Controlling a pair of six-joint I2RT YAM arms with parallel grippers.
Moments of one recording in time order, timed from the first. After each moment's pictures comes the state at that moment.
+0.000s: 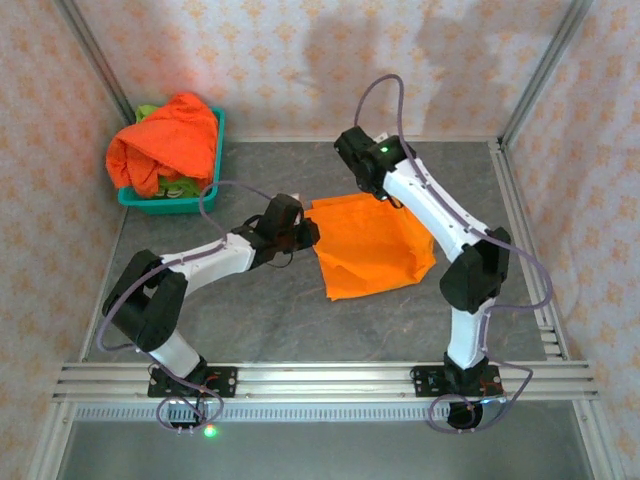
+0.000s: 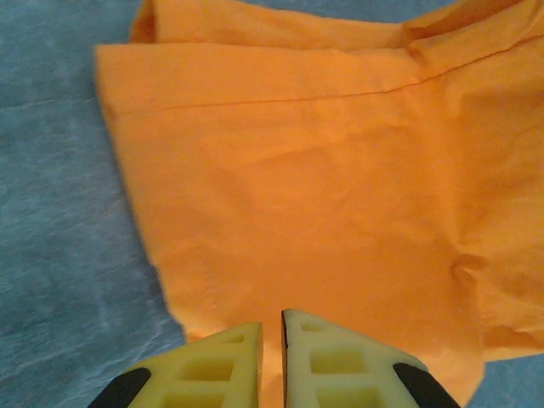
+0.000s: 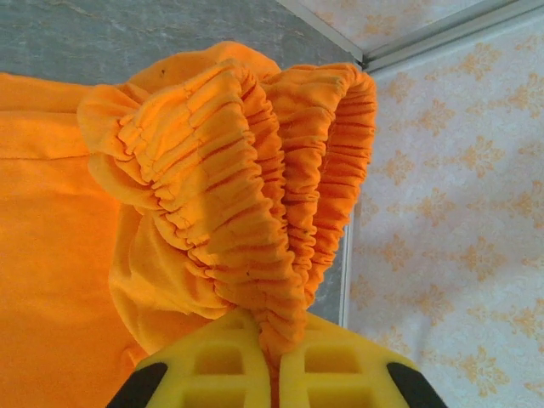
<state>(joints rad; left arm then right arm) -0.56 1.61 0.95 -0.10 0.09 -0.78 0.60 1.91 1.99 -1.38 0.83 0.18</state>
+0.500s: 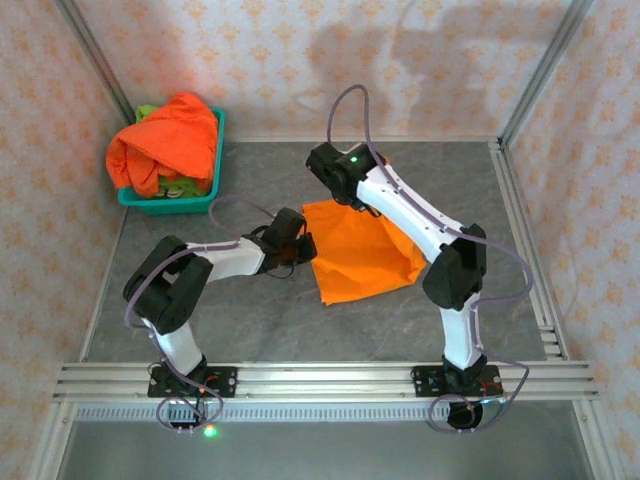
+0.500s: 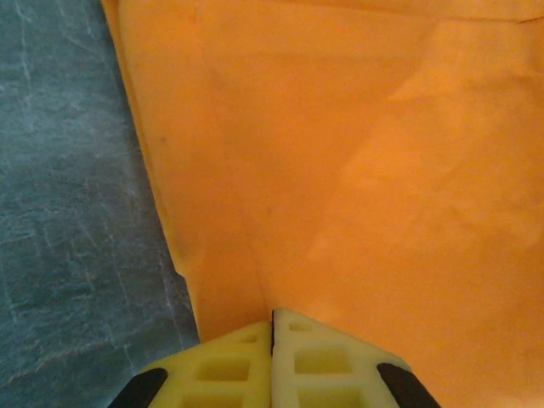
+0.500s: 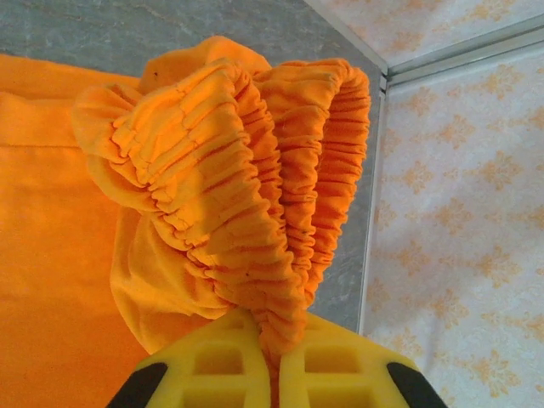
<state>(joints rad) -0.56 1.76 0.89 -0.02 0.11 -0.85 0.71 2.01 2.06 -1.47 0.84 0.29</state>
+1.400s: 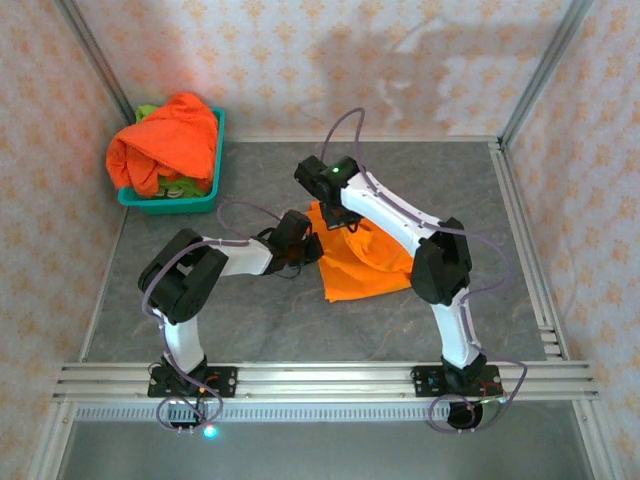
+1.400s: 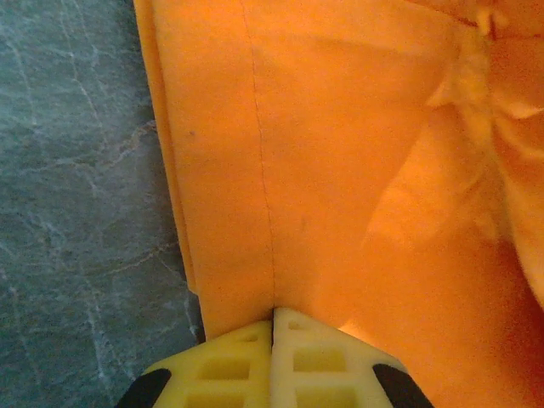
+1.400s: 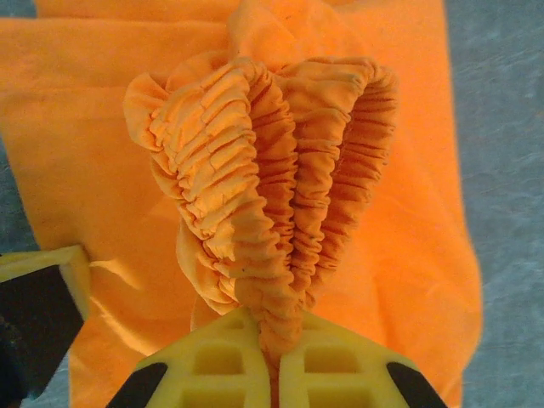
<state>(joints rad) -0.57 1.85 0.91 0.10 0.13 -0.91 0.74 2.10 2.00 -1.35 0.38 0.51</state>
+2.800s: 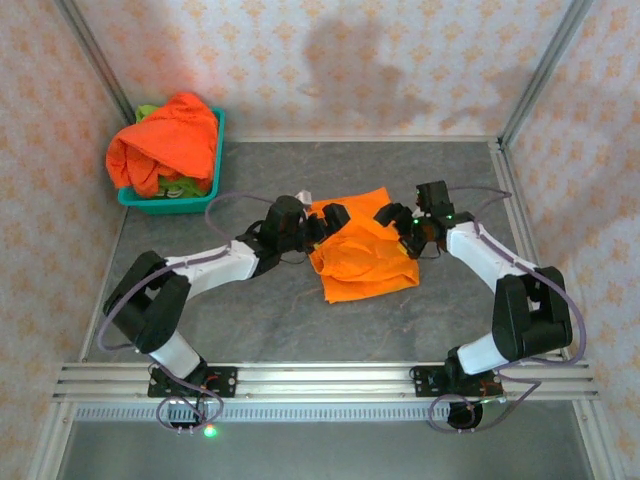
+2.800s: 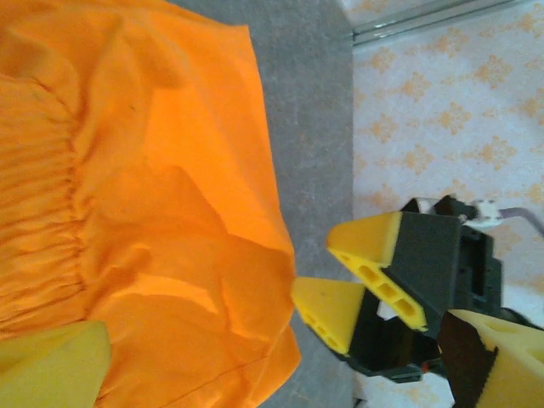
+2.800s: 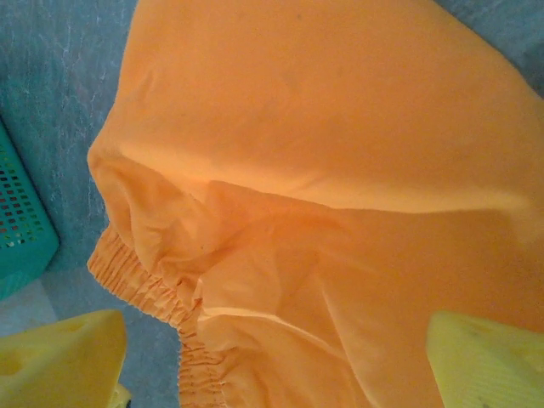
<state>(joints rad) -0.61 1.62 0.91 0.25 0.24 -1.17 0.22 1.47 0.92 -0.42 -0.39 0.95</state>
